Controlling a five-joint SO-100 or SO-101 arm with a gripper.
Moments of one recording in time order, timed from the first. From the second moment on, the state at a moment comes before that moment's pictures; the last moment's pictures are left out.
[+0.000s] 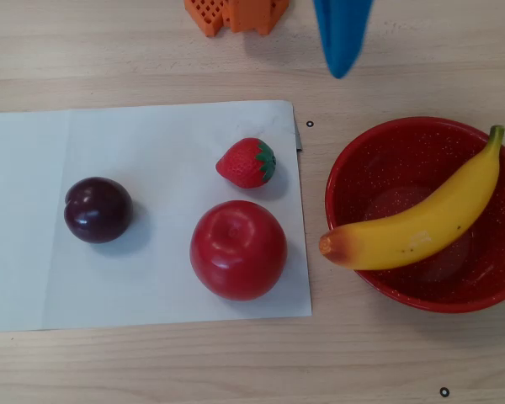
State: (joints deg) arm 18.9 103.7 67.6 91.7 -10.0
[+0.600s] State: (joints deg) arm 6.4 142.0 109.6 80.7 -7.6
